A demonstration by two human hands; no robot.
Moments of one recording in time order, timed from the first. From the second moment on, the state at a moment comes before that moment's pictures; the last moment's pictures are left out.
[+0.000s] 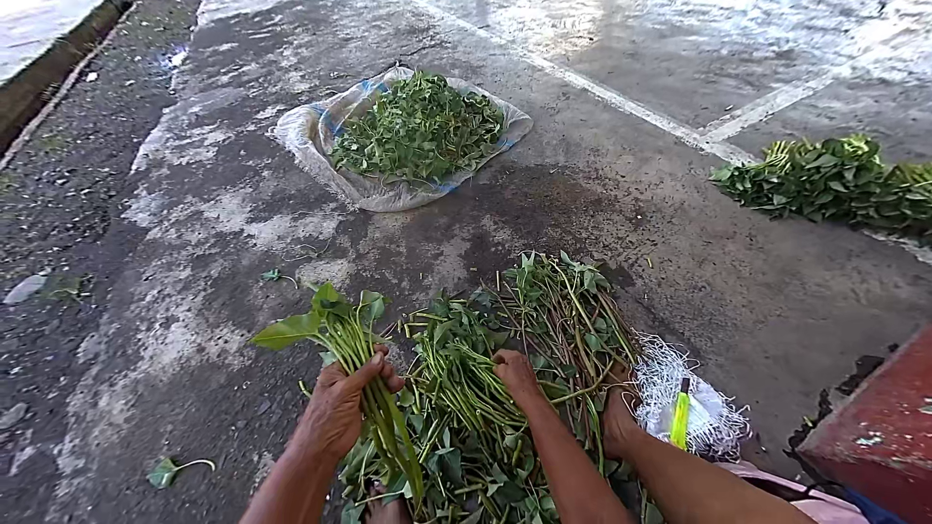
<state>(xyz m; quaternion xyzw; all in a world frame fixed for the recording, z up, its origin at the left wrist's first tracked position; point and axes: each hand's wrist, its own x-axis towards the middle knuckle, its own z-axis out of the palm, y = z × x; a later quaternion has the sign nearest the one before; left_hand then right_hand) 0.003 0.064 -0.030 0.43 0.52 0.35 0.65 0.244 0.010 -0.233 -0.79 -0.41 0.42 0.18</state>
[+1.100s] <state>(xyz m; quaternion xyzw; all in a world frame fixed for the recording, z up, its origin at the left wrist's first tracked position) 0.016 0.052 -0.049 0.37 0.57 0.36 0.64 0.125 0.006 -0.122 -0.51 -0.50 0.34 0.61</state>
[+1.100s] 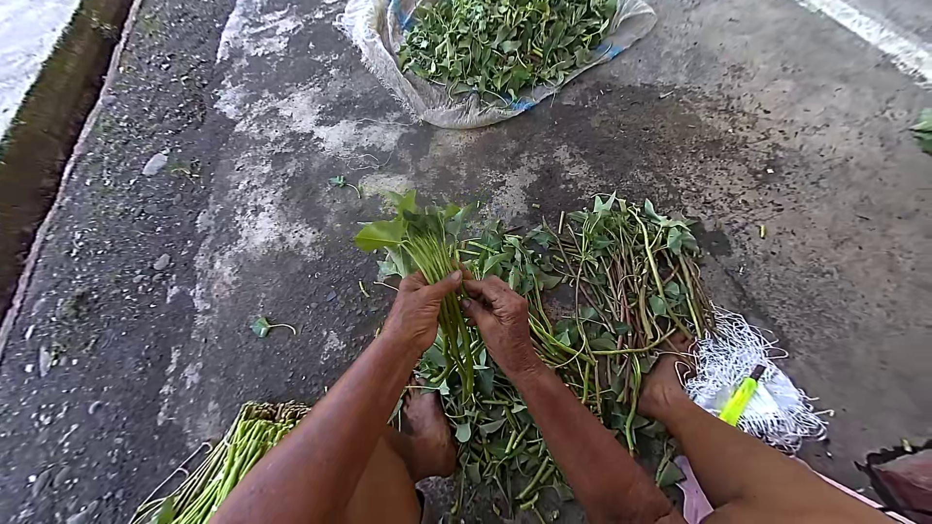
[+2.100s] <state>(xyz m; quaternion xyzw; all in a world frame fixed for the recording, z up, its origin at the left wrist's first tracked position) 0.002 0.055 -0.047 0.39 0.52 0.32 0.69 0.239 0.010 -0.268 -0.61 -0.28 0.56 0.49</state>
